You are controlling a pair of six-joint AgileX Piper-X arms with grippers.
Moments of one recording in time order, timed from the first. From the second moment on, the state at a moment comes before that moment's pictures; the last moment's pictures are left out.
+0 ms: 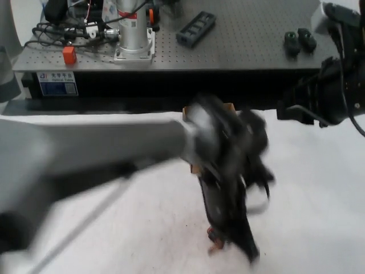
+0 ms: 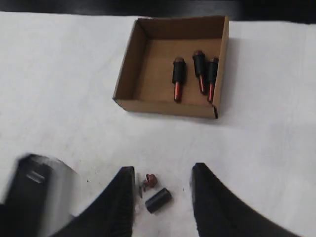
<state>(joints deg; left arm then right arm) -43.4 88.2 -69.5 42.1 6.8 2.2 3.7 73.4 -58.8 45.3 -14.9 -1.3</state>
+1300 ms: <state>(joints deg) -32.9 60.3 -41.8 12.5 20.1 -9.8 22.7 91.2 -57.9 39.4 -10.8 -7.0</state>
